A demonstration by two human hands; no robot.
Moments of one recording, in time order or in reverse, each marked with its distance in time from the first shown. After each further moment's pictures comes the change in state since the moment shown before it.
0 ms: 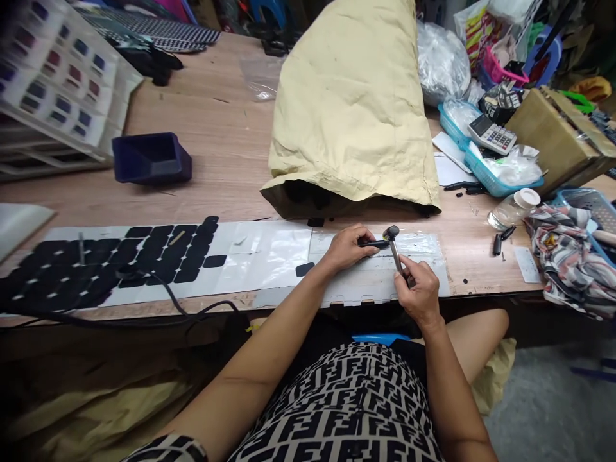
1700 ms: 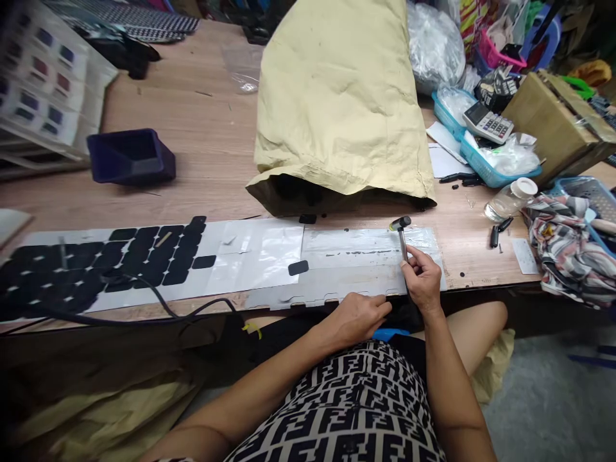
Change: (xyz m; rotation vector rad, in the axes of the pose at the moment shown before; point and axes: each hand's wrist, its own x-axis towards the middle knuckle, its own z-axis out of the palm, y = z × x) left_hand -0.113 0.067 0.030 0.521 -0.561 0.381; right_hand -0.001 0.035 0.010 0.305 0.076 0.269
